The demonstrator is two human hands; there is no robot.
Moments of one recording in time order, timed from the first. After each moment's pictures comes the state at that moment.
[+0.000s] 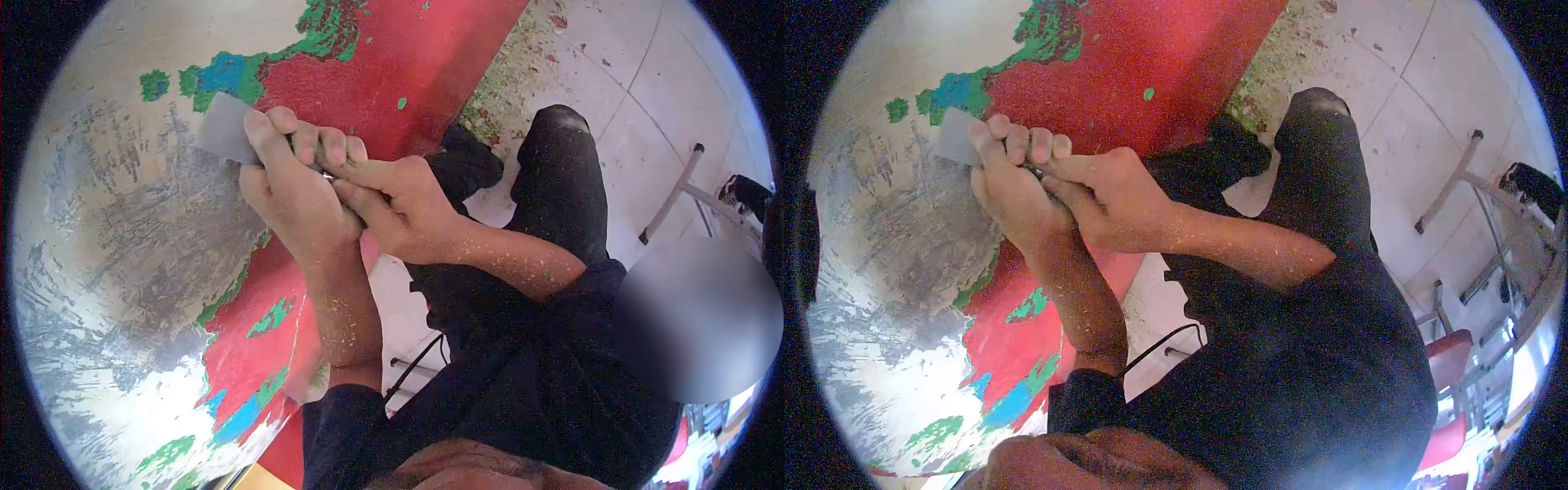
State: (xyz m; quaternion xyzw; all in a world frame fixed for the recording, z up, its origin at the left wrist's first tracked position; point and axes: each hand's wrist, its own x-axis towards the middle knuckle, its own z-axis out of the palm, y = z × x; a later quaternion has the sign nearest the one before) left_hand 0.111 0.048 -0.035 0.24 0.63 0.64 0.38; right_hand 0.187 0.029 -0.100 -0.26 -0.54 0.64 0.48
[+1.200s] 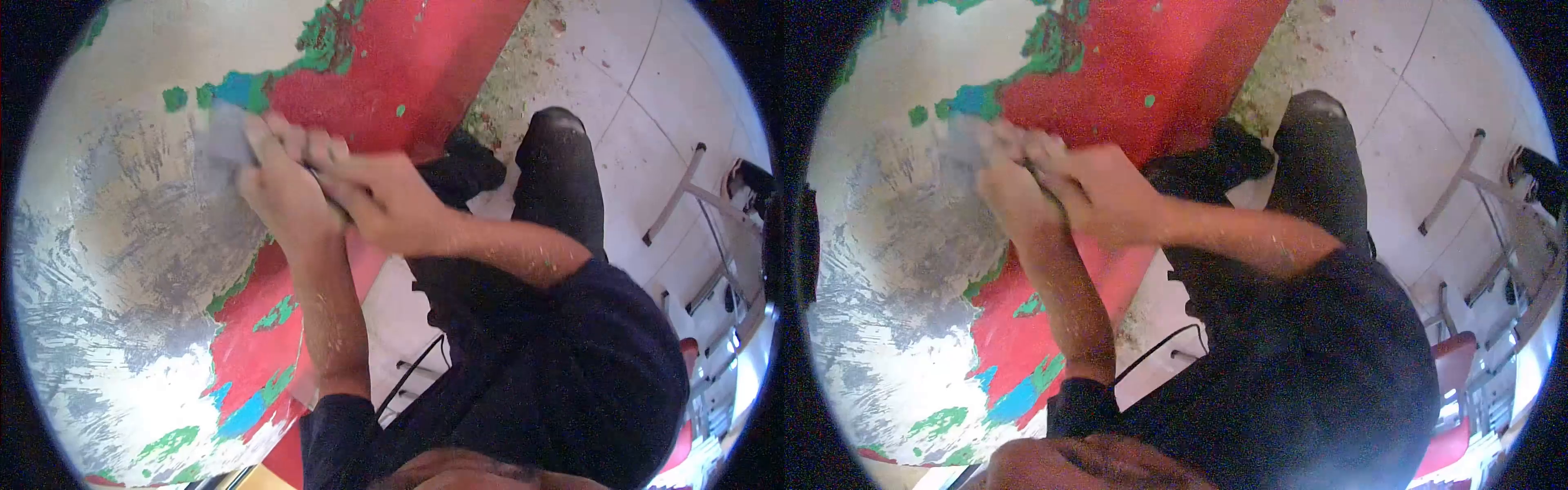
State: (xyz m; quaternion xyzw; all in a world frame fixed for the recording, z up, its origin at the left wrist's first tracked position) left_hand 0.113 0.060 -0.016 0.30 0.65 0.61 0.35; right_hand 0.188 0.037 -0.086 -0.24 -0.56 0.61 0.51
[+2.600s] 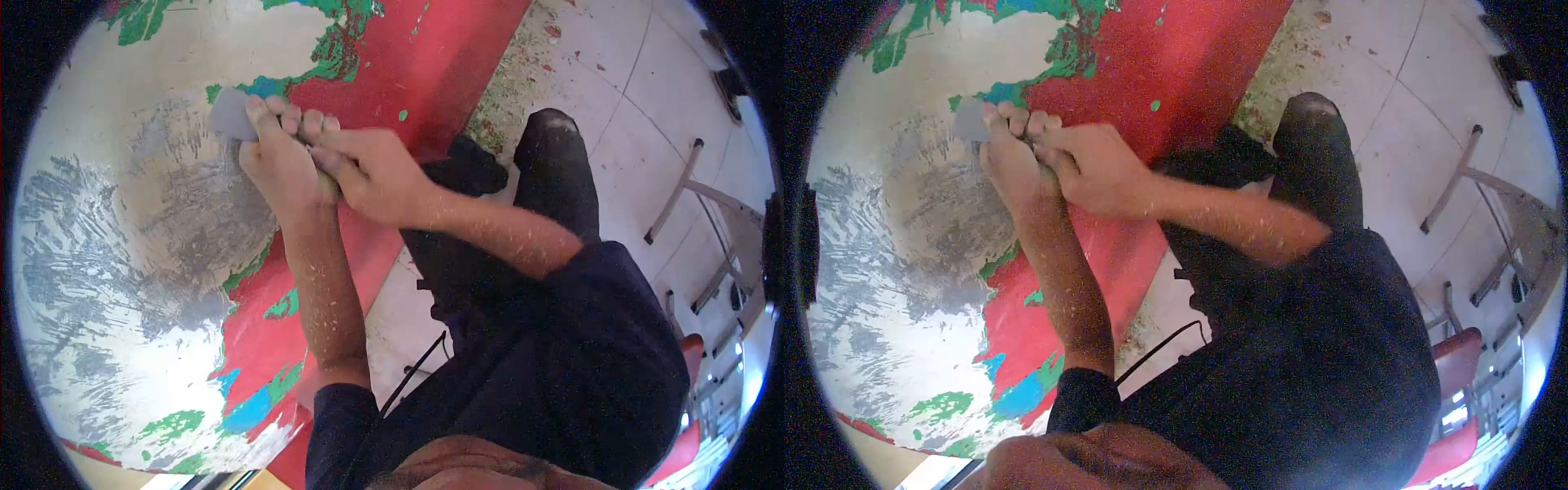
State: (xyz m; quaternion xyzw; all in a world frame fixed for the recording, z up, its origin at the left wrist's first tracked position) left_hand 0.112 0.062 0.003 0.28 0.60 0.64 0.39; right_hand 0.191 0.053 -0.064 -0.23 -0.56 0.58 0.54
